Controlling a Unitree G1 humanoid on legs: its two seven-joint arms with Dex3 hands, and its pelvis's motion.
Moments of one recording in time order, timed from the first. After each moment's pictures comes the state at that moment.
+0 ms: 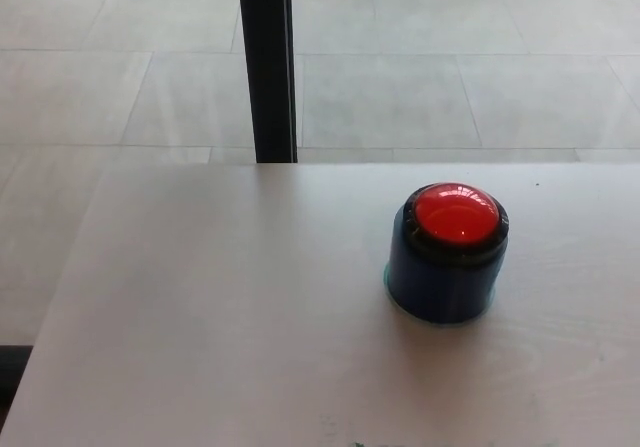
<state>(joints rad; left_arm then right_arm) -0.13 0.60 0.56 1.04 -0.27 0.09 -0.19 -0.48 -0.83 -0.80 0.82 0.29 0.00 -0.02</state>
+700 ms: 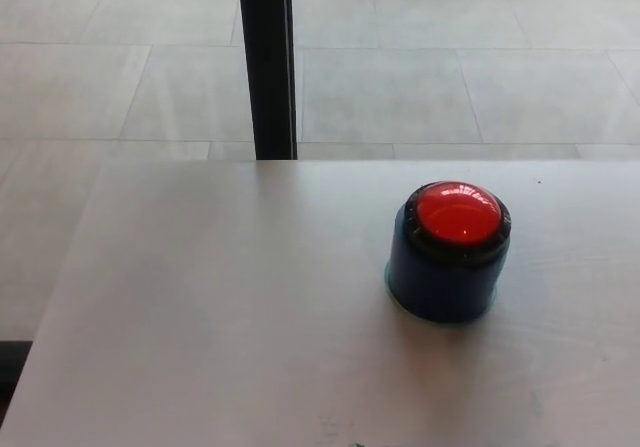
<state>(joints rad) -0.13 0.62 0.48 1.08 -0.26 0.09 -0.15 -1.19 -0.49 -0.31 0.57 0.25 0.03 -0.07</state>
